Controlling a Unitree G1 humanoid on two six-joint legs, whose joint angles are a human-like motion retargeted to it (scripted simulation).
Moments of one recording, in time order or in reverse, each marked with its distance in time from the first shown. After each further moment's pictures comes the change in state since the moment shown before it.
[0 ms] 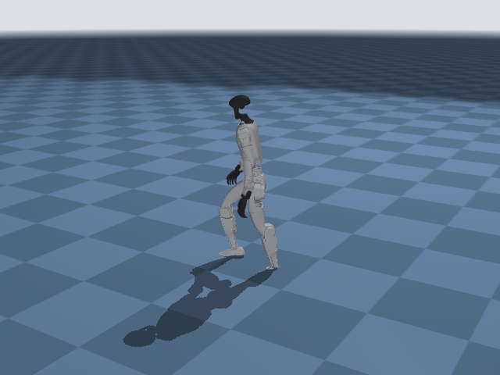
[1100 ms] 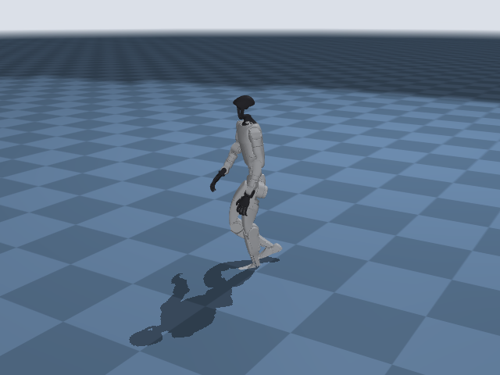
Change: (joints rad) left arm -0.147 -0.049 -0.078 -0.097 -0.142 0.027 -0.048; right arm -0.098 0.041 0.202 -0.063 -0.081 0.003 0.082; waist 0.137 -0.122 0.130; left_leg -0.255 -0.103 -0.042 0.371 -0.059 0.035; right_leg 0.594 -0.135 -0.139 0.364 -0.527 -0.087
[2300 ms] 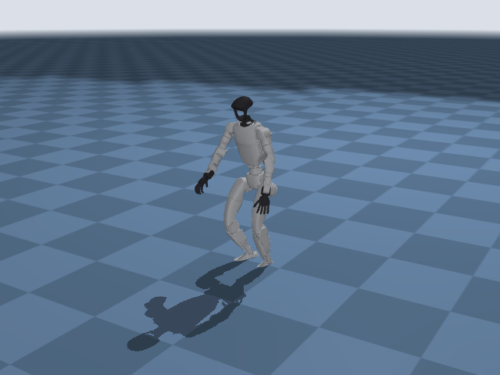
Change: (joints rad) left arm -0.117 -0.066 -0.082 0.120 -0.221 0.054 -0.075; right arm -0.303 -0.083 0.171 -0.292 -0.114 0.099 -0.068; waist 0.006 0.184 0.031; left_leg -0.072 0.132 -0.227 0.205 -0.101 -0.080; right_leg -0.088 0.228 -0.006 -0.383 -0.068 -0.039
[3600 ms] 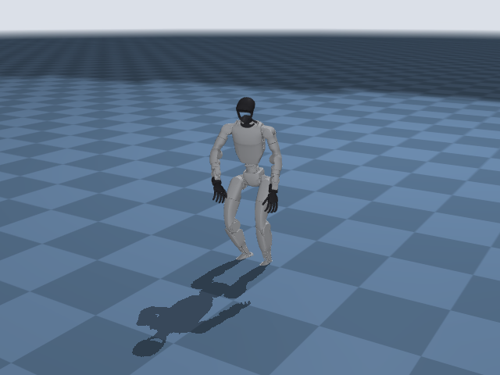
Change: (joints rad) left arm -0.107 0.085 -0.033 -0.151 0.016 -0.025 0.191; right arm -0.114 -0.038 0.378 0.091 -0.672 0.111 -0.167; waist 0.121 -0.054 -0.018; left_leg -0.095 -0.022 -0.240 -0.128 0.127 -0.132; right_leg 0.005 -0.027 -0.171 -0.197 0.050 -0.016
